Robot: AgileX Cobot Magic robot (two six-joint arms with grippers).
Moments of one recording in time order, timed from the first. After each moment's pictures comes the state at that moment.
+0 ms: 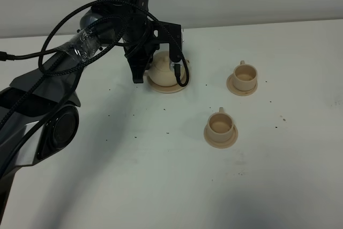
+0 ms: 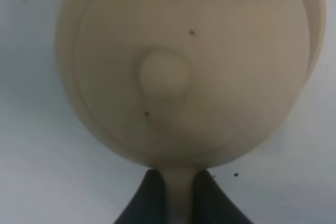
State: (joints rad) left arm -0.40 2.59 -2.44 0.14 1.18 1.18; right arm 0.08 0.06 -0.49 0.17 1.09 -0.18
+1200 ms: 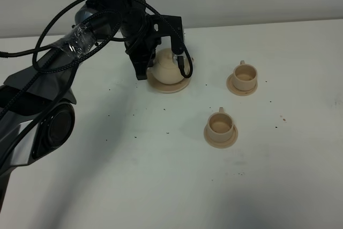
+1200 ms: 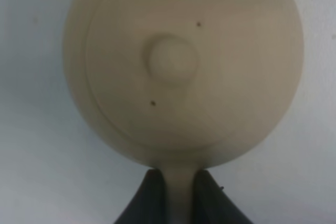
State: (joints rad) left arm -0.39 2.55 -2.44 0.08 1.19 1.14; right arm 0.08 0.06 -0.49 0.17 1.09 -0.18
